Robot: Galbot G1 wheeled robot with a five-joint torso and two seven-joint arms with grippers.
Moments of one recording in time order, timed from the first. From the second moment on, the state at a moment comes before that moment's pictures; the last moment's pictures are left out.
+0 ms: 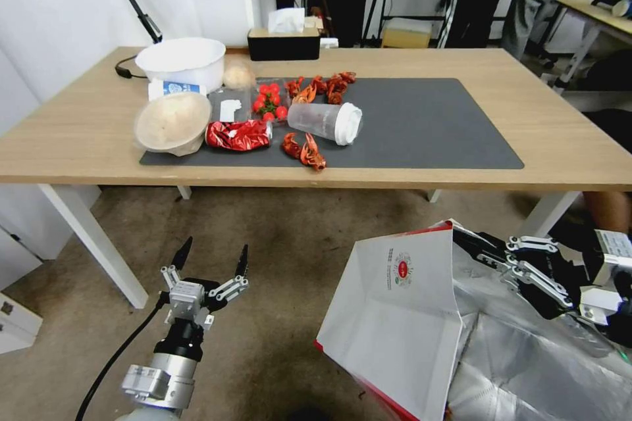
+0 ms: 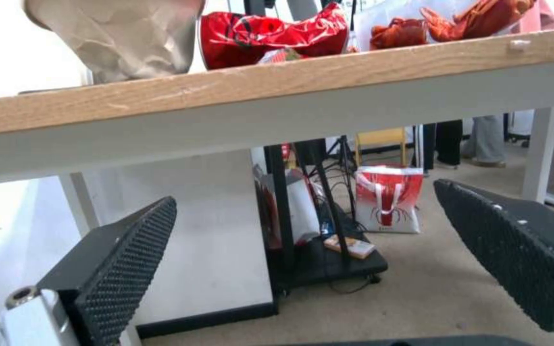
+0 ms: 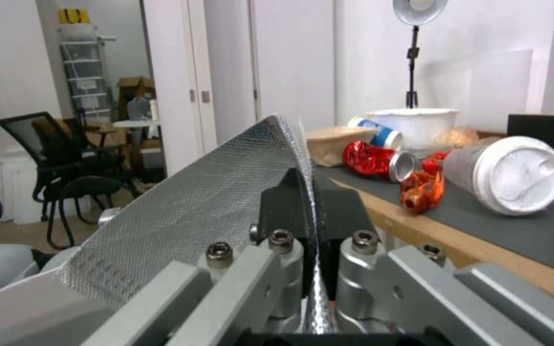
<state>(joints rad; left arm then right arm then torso) 1.82 -1.25 -0.47 -2.20 -0.13 -0.28 -0.11 -1.75 0.89 1.14 2.28 1.07 -0.17 -1.06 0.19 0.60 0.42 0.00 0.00</state>
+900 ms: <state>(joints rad) 1.80 -1.25 -0.47 -2.20 -0.14 -0.27 -0.13 -1.74 0.89 1.15 2.28 1.08 -0.17 -1.06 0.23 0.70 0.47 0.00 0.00</state>
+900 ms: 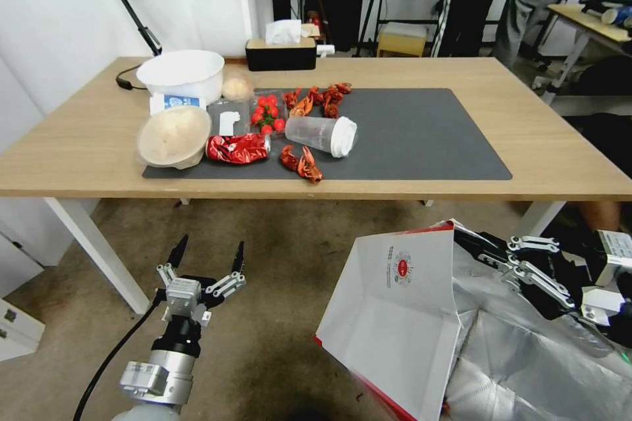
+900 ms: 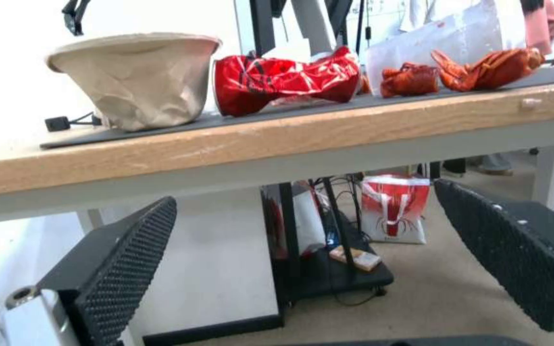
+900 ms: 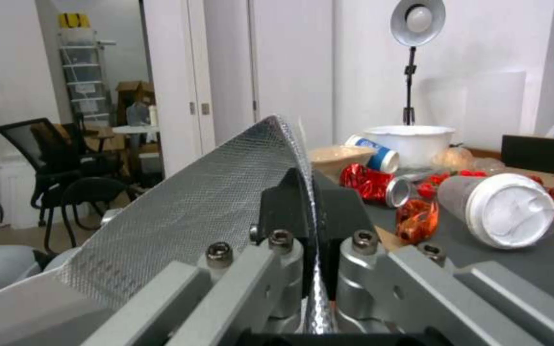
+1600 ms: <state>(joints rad) 1.81 -1.25 -0.47 -2.20 -0.14 -0.27 -0.13 -1.74 0.90 1.14 2.28 1.08 -0.17 -1.06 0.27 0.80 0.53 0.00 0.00</state>
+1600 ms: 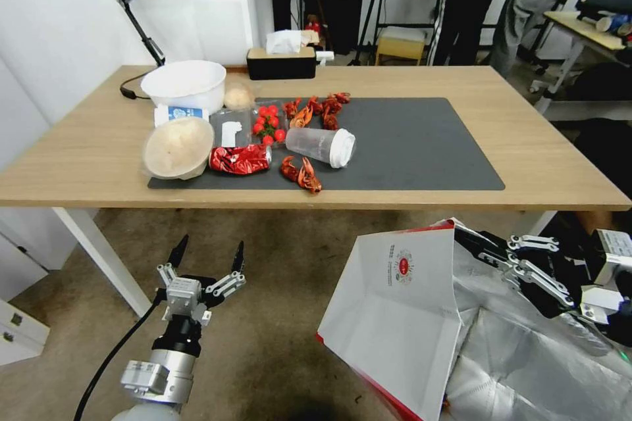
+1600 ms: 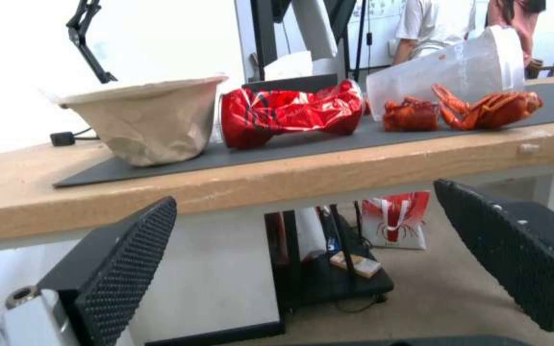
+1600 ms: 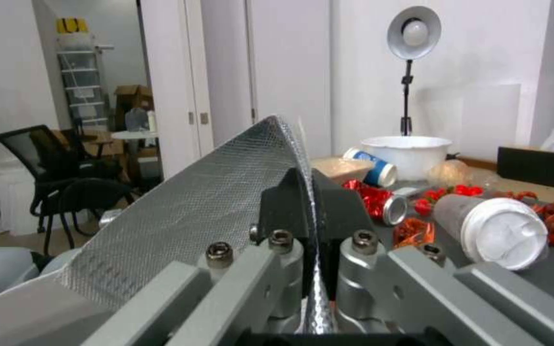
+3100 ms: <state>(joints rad) 1.81 -1.25 -0.47 -2.21 -0.13 -0.28 -0.15 -1.75 0.90 1.15 2.27 1.07 -0.16 -1.07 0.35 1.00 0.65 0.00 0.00</state>
